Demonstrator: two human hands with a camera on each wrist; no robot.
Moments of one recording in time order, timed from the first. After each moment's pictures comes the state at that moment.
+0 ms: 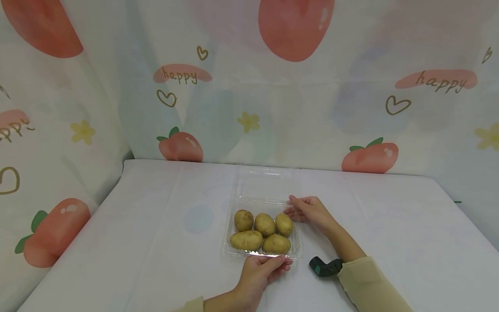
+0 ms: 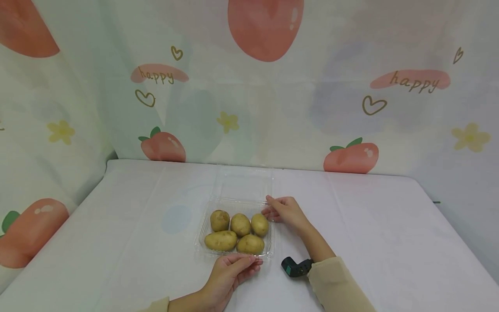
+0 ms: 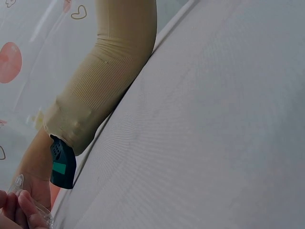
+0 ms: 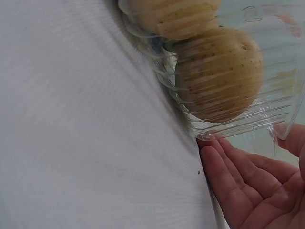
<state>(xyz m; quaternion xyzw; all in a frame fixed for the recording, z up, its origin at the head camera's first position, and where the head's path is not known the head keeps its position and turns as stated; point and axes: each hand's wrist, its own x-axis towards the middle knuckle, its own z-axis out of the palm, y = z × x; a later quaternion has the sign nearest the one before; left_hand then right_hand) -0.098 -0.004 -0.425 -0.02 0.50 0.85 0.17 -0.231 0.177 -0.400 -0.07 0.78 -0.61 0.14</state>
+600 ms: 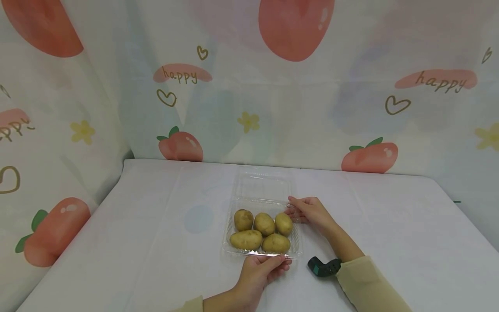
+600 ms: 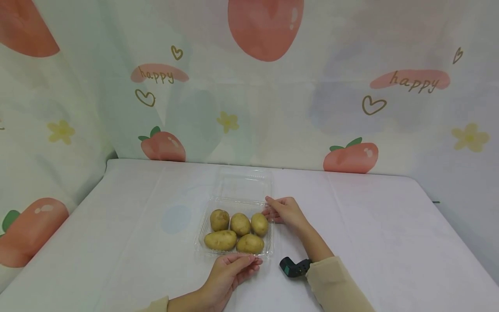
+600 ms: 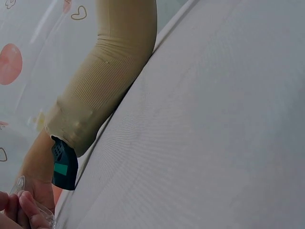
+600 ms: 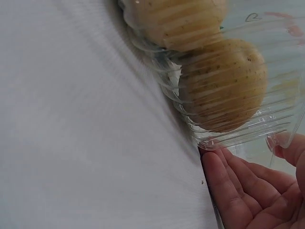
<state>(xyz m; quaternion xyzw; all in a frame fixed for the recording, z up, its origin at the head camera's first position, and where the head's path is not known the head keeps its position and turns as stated) -0.098 -0.004 -0.422 -0.03 0.50 0.85 0.18 -0.231 0.175 -0.402 -0.04 0.76 -0.63 0.15</state>
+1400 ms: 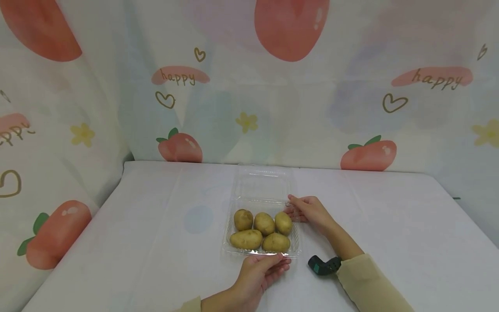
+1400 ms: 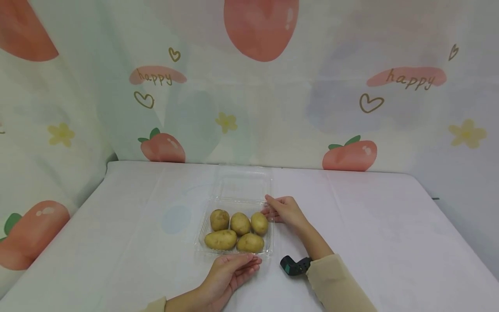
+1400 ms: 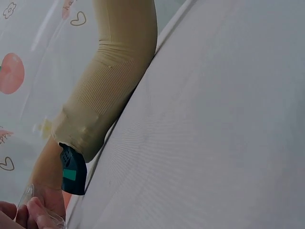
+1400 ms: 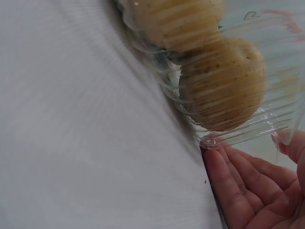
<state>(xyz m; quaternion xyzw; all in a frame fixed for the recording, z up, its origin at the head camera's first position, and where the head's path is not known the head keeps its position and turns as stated) -0.095 -0.006 -0.415 -0.07 0.49 0.85 0.20 -0.231 0.176 -0.405 -0.05 0.75 -0.64 0.15</state>
